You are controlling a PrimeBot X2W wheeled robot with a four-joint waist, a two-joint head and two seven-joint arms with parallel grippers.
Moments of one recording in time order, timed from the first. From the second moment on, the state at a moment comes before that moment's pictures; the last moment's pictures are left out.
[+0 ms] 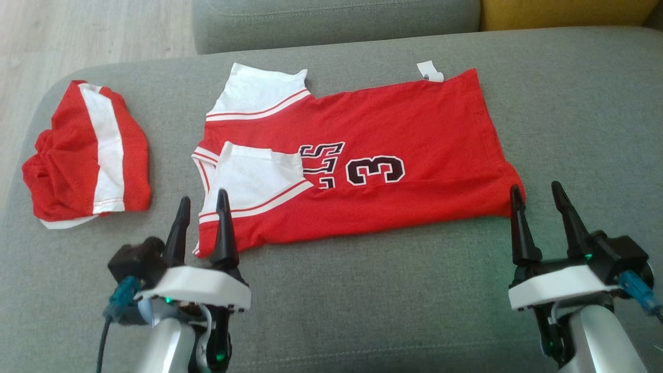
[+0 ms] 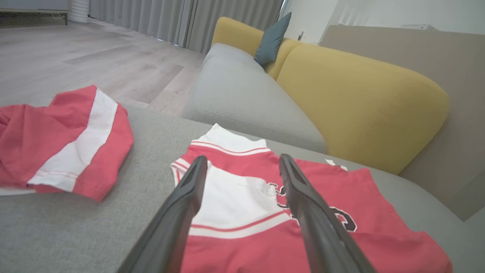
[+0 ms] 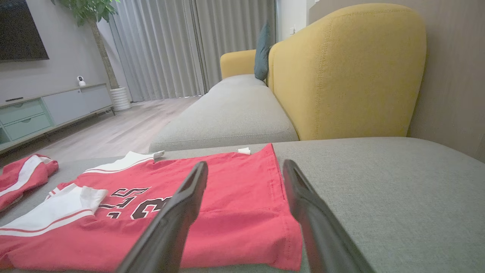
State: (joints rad) left arm -0.10 0.07 -0.30 0.16 -0.46 0.18 -0.26; right arm -0.11 -0.09 0.04 0.29 0.16 0.12 -0.25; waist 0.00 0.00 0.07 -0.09
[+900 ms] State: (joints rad) left arm -0.32 0.07 -0.21 0.81 -0.34 0.22 -0.21; right arm -0.10 -0.06 -0.02 0.18 0.13 0.12 -0.24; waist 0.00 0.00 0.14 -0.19
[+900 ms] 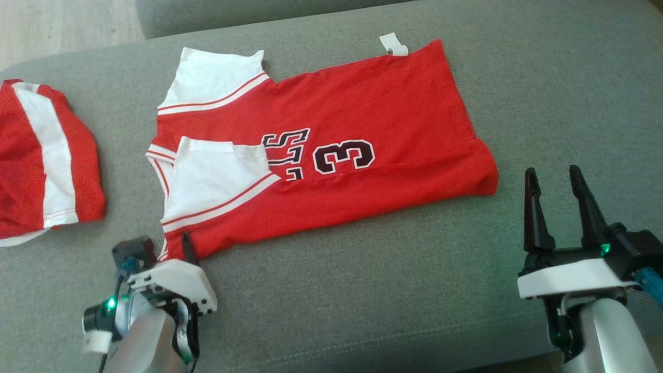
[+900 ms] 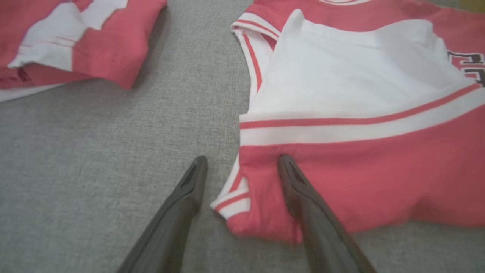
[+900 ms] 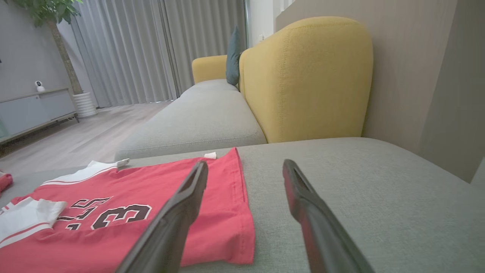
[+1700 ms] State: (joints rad) left arm -0.37 0.06 -0.28 0.65 -0.29 0.18 -0.25; right arm -0.28 -0.05 -0.11 0.55 0.25 0.12 -0.05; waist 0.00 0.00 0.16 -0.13
